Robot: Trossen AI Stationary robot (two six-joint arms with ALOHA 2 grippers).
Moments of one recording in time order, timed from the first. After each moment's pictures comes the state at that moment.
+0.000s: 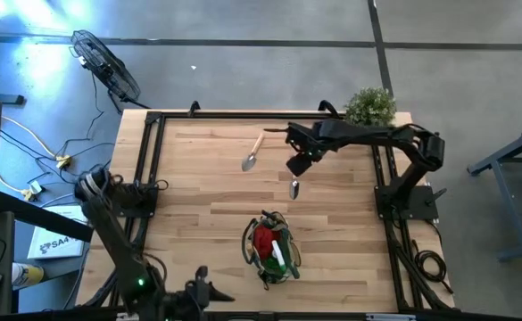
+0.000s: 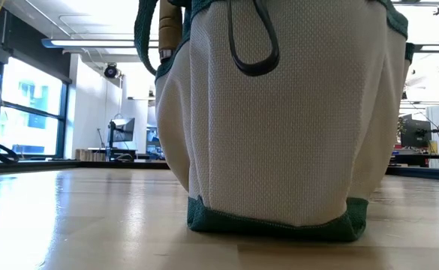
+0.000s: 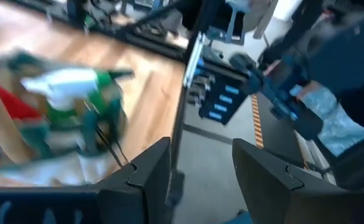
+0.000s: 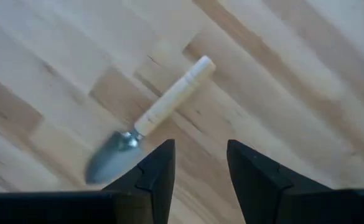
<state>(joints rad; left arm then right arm) -0.99 1.76 1.50 -0.27 -0.87 -0.86 -0.32 1.68 1.29 -0.96 0.13 0.53</state>
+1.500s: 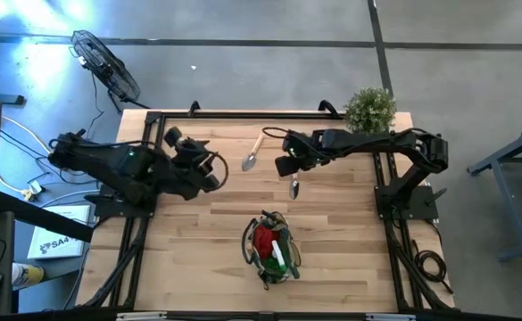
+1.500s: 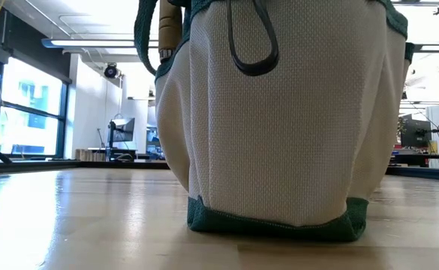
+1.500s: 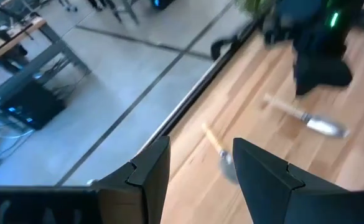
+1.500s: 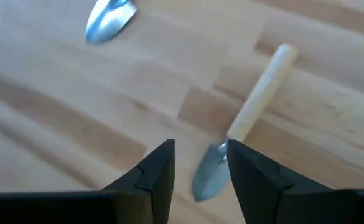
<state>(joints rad) -0.31 1.27 1.47 -1.13 -1.01 -0.50 -0.25 1.65 1.21 -0.71 0.05 0.98</state>
